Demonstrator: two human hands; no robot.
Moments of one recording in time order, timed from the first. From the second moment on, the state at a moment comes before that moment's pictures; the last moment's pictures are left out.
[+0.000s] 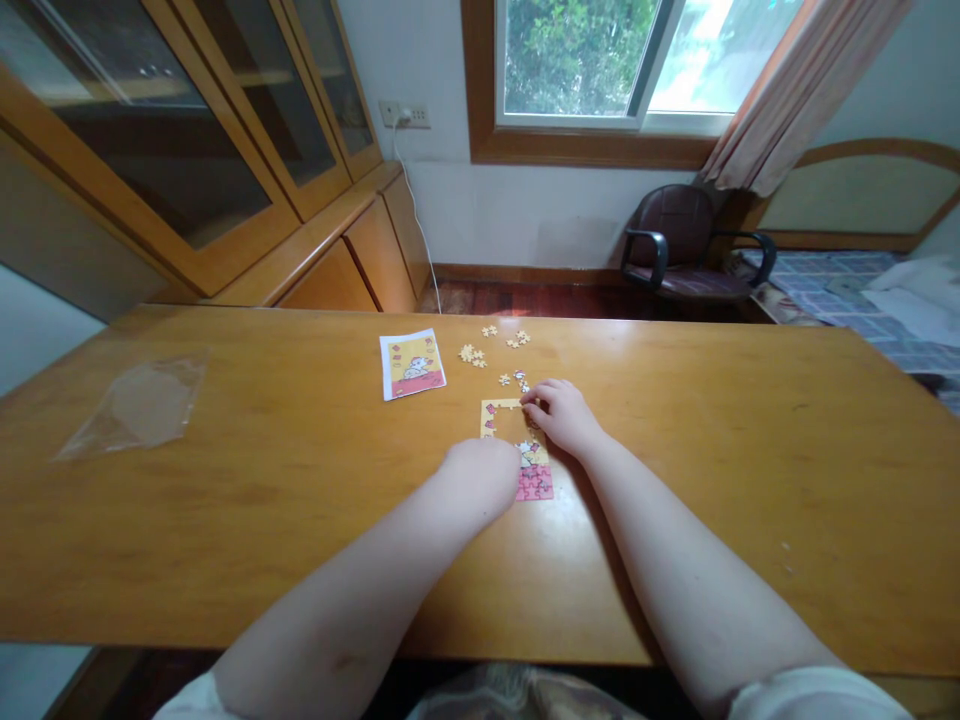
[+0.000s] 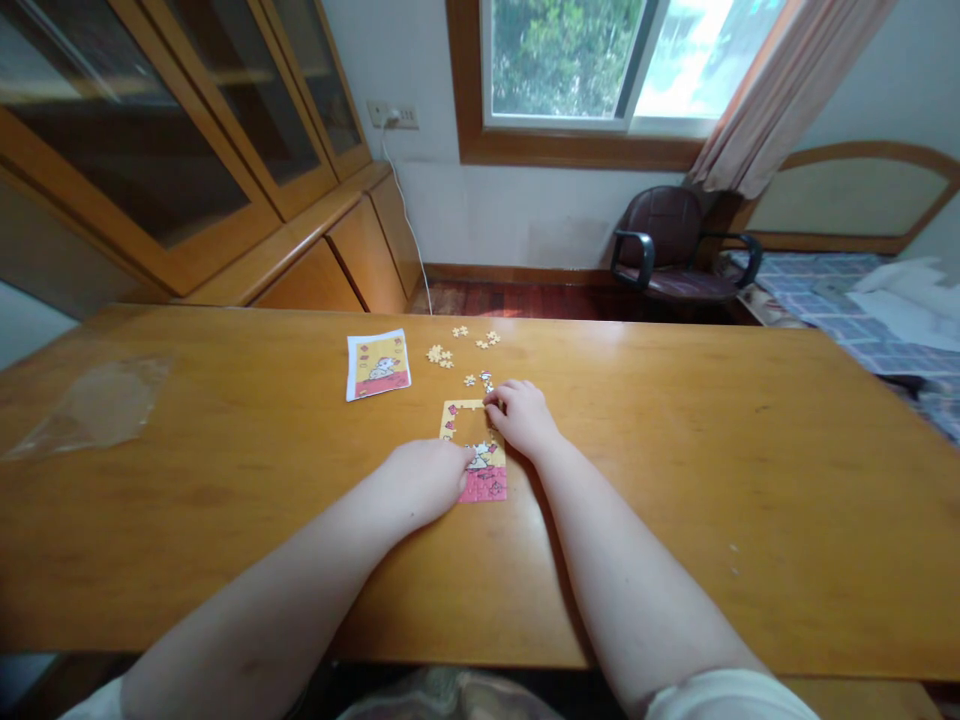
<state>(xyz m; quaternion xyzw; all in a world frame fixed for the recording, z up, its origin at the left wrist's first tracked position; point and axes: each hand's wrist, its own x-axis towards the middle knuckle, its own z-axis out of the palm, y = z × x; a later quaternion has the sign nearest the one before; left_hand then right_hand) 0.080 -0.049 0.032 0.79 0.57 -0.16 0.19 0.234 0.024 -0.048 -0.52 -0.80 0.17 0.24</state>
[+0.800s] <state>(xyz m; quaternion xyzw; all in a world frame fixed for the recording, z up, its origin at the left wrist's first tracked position) 0.036 0.026 -0.028 0.81 0.58 0.11 0.07 0.233 0.024 -0.049 -0.53 -0.79 0.17 0.25</state>
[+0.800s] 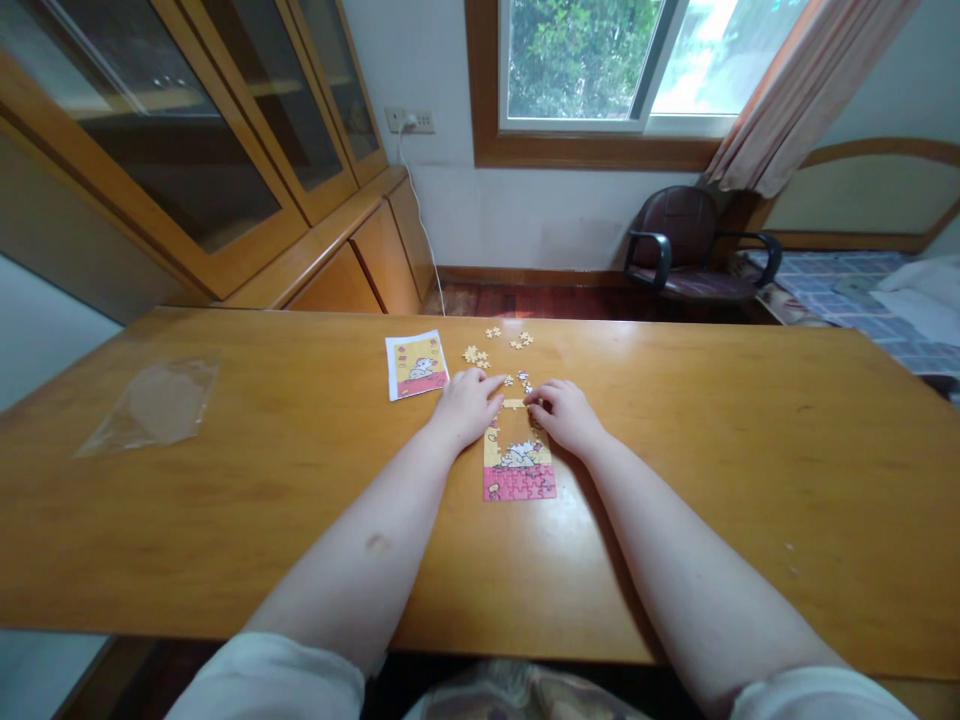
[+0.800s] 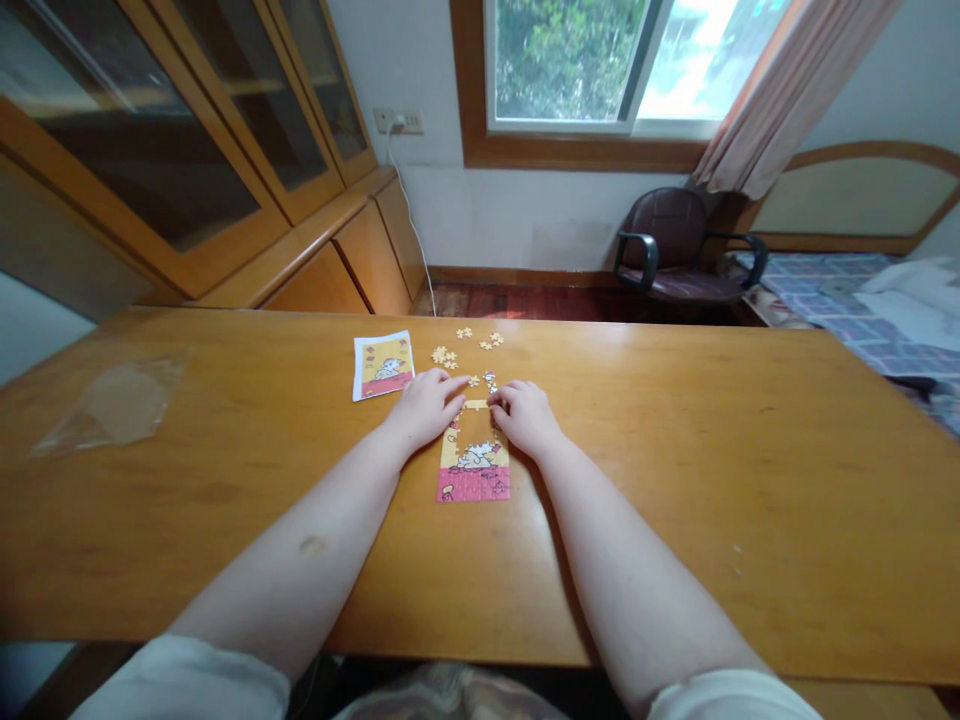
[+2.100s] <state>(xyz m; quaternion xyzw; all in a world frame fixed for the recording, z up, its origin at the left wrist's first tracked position) 0.024 0.029 -0.026 0.74 0.67 0.03 0.06 0.235 0.025 -0.052 -0.52 -0.79 0.17 0.26</state>
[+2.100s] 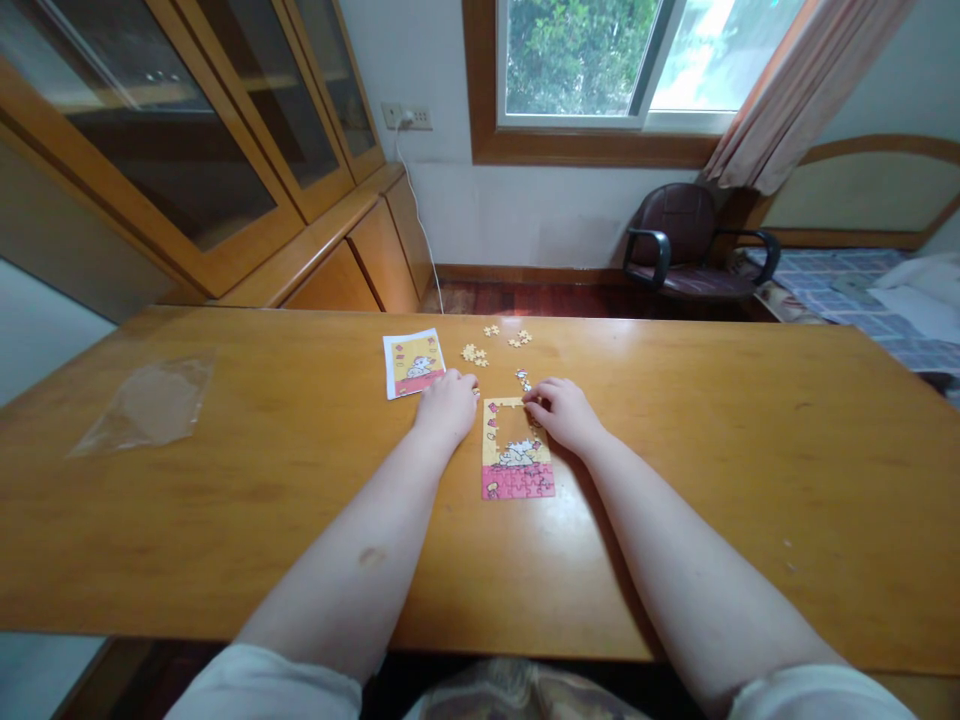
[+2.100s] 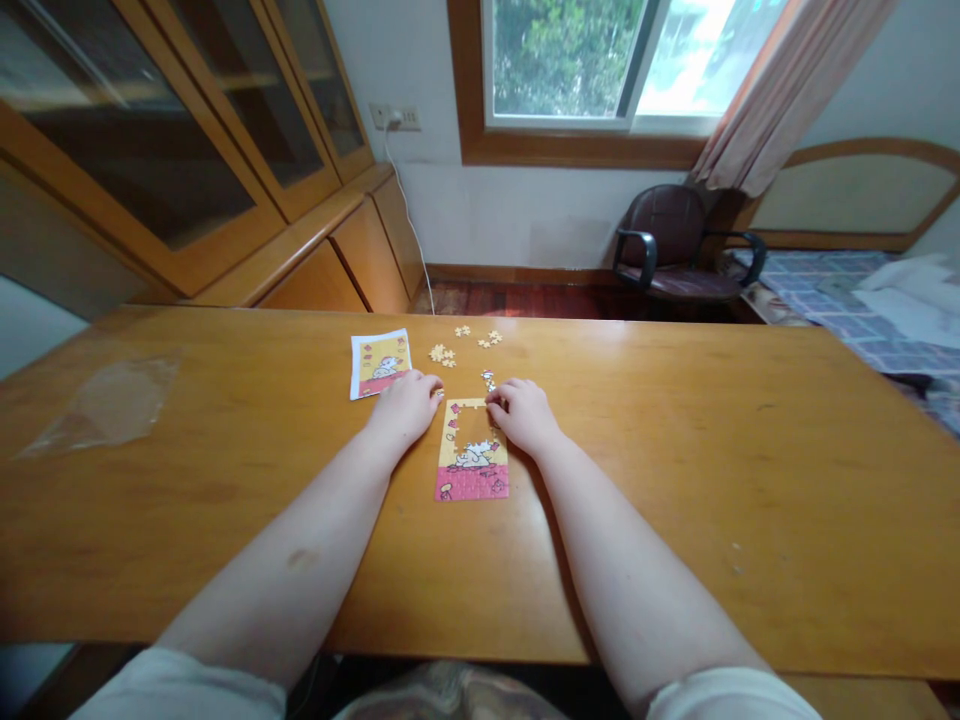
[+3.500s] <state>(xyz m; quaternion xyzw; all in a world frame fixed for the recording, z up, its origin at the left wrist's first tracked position) 0.044 -0.016 0.005 0.79 0.56 0.01 0.25 0.235 0.026 -0.051 -0.53 -0.79 0.18 0.25</state>
